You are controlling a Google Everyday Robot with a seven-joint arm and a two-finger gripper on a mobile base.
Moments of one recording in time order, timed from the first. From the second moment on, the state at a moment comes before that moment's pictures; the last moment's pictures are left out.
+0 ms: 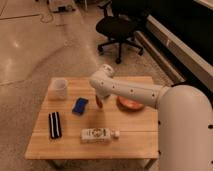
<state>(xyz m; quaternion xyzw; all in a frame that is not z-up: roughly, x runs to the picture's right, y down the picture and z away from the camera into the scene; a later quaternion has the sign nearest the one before) -0.024 0.063 0.888 -0.23 -0.08 -0.25 0.94</state>
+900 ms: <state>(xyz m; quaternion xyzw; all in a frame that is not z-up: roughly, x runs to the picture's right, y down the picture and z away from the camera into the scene) -0.040 0.064 0.918 -0.22 -0.29 -0.46 0.81</state>
